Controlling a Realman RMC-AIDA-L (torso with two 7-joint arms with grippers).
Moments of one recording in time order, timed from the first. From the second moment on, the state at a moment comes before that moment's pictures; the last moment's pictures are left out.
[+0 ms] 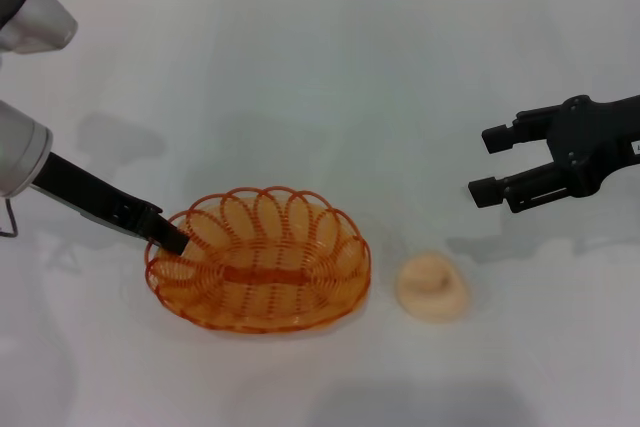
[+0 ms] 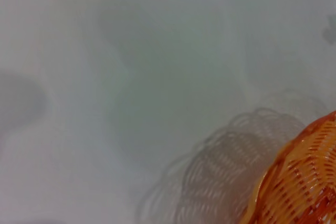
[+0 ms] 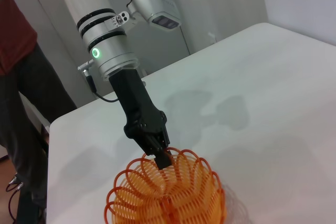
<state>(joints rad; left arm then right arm) -0.77 -1.98 0.78 0.71 2.63 1.67 -2.30 0.55 2.01 -0.98 -1.15 -2.00 -1.74 1.94</state>
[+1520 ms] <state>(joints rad) -0.78 -2.00 0.78 0.71 2.61 1.66 -2.29 0.56 2.01 -0.98 -1.14 -2.00 -1.73 1.94</state>
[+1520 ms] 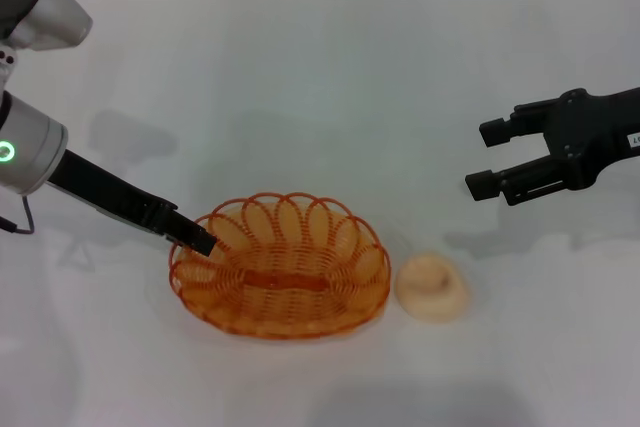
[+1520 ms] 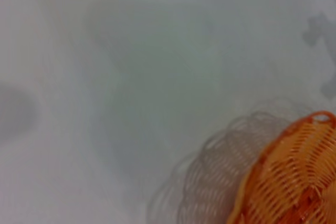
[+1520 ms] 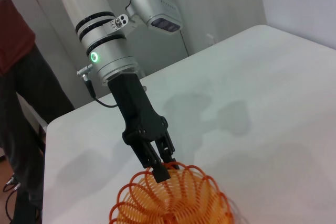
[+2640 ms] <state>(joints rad) -0.70 -1.92 0.65 0.95 2.26 1.70 -2.00 0.57 2.01 -0.99 -1.14 -2.01 -1.74 1.95</state>
